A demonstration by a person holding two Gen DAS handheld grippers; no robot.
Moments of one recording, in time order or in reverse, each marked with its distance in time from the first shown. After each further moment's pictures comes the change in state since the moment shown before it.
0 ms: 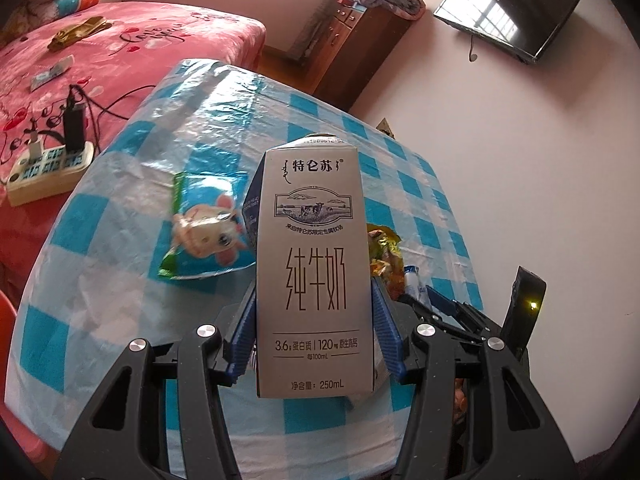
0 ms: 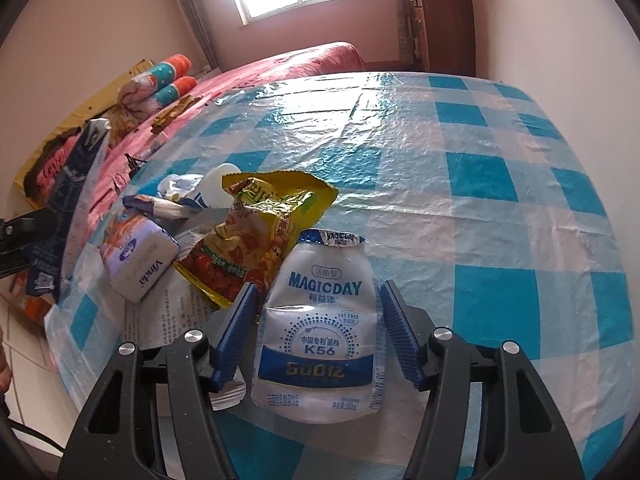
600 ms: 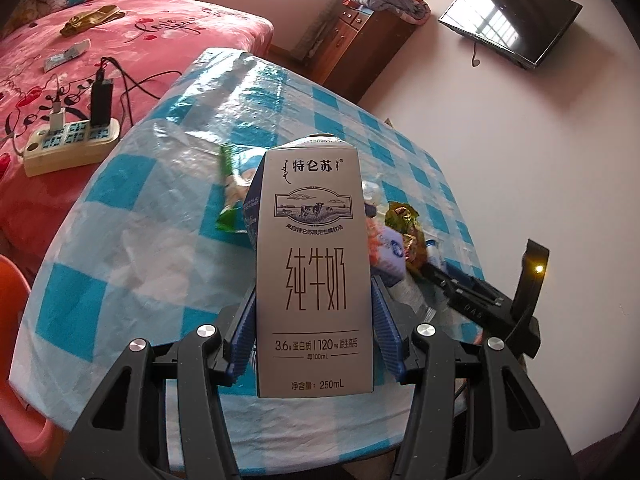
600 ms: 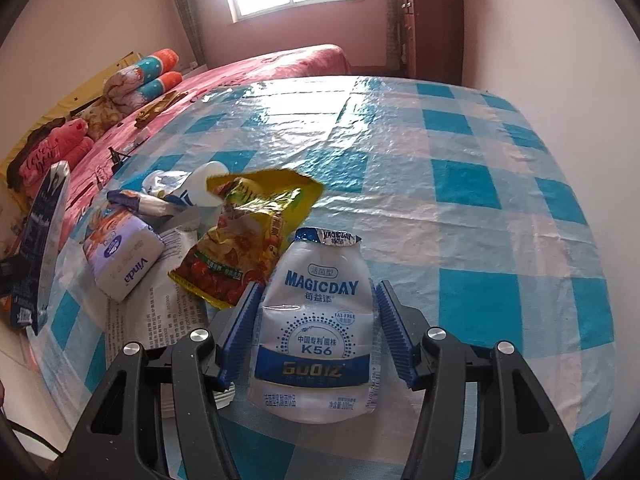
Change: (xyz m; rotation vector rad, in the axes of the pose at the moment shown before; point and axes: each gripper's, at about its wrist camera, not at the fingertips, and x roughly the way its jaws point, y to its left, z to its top) left arm -0.018 0.044 -0.030 -0.017 -0.004 -0.011; right arm -0.003 0.006 -0.002 -0.022 -0.020 -0.089
